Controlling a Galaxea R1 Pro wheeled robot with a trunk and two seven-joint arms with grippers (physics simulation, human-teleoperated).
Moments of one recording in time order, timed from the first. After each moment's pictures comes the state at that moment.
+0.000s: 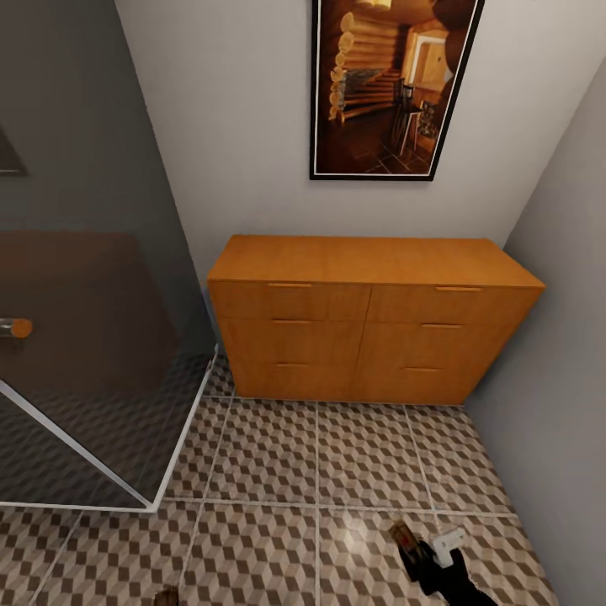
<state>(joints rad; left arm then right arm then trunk) -0.09 0.06 -0.32 -0.66 0.29 0.03 0.26 -0.50 -0.13 0.10 -0.02 0.06 -0.56 0.19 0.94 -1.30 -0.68</state>
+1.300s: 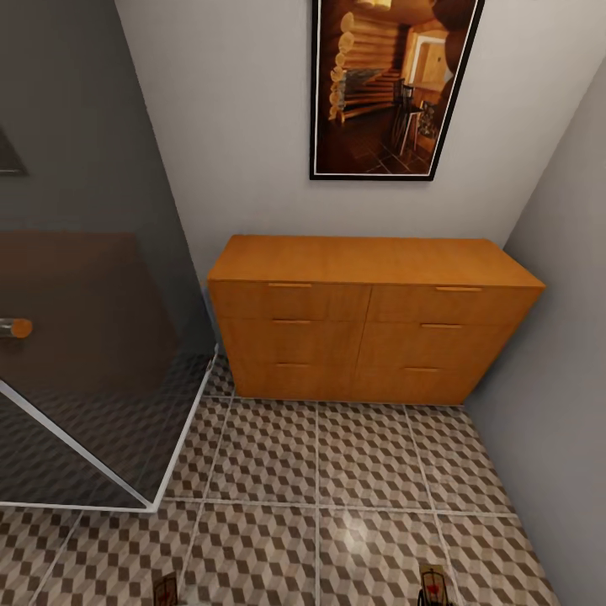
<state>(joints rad) -0.20 0.04 -0.34 -0.38 0.29 -0.24 0.25 -0.26 0.05 0.10 -0.02 -0.21 -1.04 -0.29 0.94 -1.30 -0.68</state>
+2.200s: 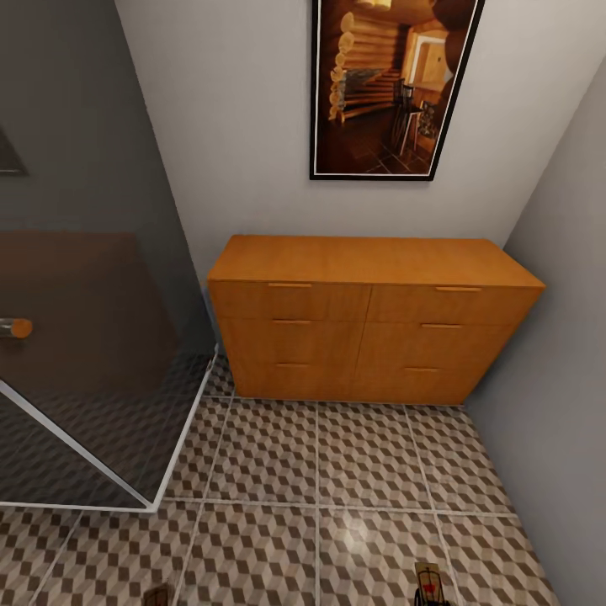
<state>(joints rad) -0.20 0.05 -0.35 -0.33 0.29 -0.24 0.26 -0.26 0.05 0.10 -0.02 -0.21 -1.04 -0.26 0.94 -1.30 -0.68</state>
